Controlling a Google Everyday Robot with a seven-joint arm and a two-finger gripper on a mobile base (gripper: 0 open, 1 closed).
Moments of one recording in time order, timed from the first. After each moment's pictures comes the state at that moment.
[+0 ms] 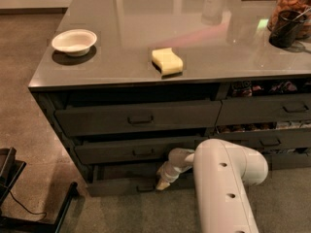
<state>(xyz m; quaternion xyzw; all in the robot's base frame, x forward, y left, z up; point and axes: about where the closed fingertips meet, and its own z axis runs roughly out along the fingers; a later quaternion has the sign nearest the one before) 0.613 -0.041 0.176 -0.69 0.69 0.15 0.15</state>
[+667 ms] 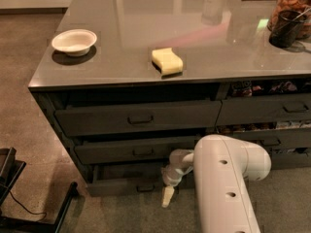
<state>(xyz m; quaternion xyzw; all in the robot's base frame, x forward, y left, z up) 0.579 -0.052 0.184 -0.68 0.71 0.16 0.10</state>
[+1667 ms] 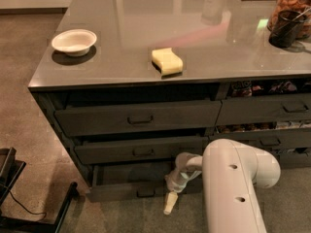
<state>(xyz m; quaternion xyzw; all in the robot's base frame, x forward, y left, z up) 0.541 -0.065 0.182 -0.64 0.73 0.22 0.08</state>
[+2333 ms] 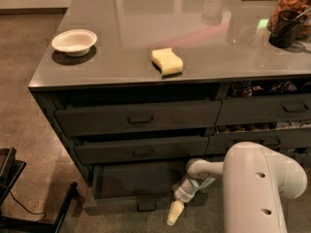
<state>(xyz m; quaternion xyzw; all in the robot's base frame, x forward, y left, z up) 0.478 -0.084 0.214 -0.57 0.77 0.28 0.05</state>
